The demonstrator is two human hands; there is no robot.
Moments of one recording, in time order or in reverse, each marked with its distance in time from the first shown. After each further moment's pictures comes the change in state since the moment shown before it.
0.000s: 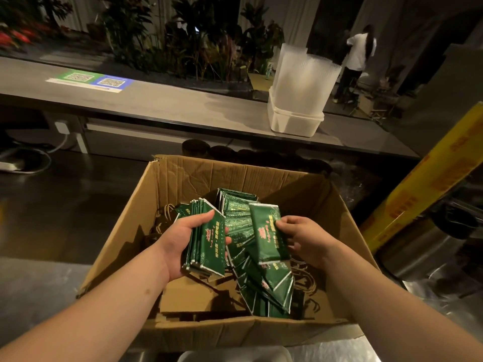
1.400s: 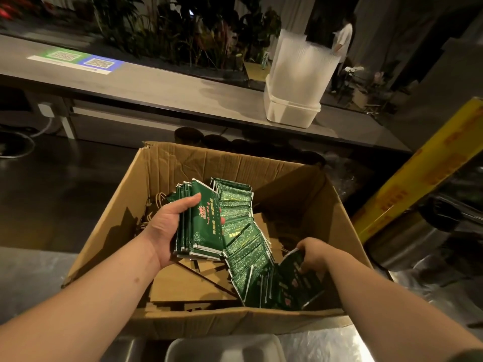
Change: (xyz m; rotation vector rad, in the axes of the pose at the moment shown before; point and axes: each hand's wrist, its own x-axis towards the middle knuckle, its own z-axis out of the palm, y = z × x) left_hand -0.004 0.002 0.002 -0.134 -0.013 0.089; right_hand 0.025 0.058 -0.069 -1.143 0.093 0.272
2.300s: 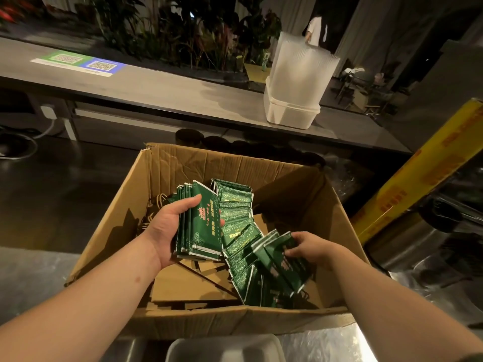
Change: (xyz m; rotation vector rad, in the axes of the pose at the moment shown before) left_hand -0.006 0.002 0.003 0.003 -0.004 0.002; right_hand -0.013 -0.015 -0.007 0.536 -0.149 -0.168
